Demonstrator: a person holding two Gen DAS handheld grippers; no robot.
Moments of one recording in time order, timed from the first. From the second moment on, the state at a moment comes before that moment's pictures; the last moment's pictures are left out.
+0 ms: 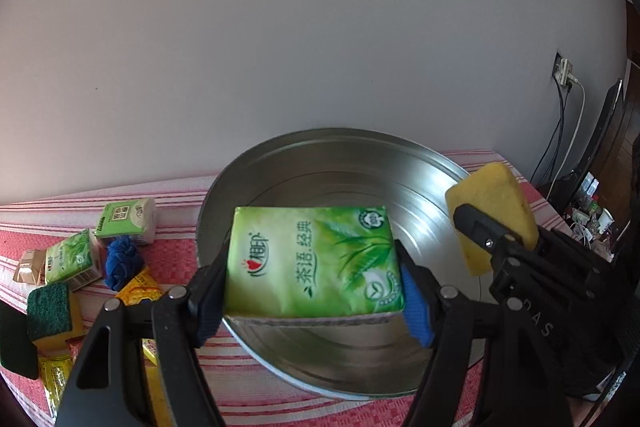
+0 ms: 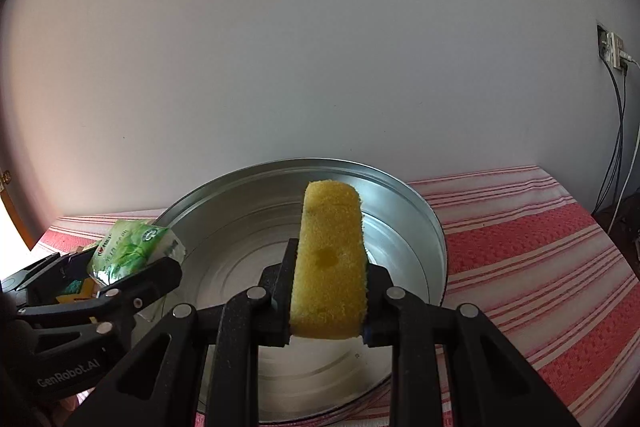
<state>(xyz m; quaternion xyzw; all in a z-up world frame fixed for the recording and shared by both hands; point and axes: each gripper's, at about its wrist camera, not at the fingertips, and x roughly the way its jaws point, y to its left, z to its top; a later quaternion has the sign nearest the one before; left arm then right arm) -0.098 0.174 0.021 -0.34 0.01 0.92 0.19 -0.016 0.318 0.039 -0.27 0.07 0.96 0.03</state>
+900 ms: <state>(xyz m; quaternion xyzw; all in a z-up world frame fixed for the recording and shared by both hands) -0.069 0.138 0.046 -0.25 0.01 0.96 0.12 -0.001 0.320 0.060 -0.19 0.07 0.97 0.10</state>
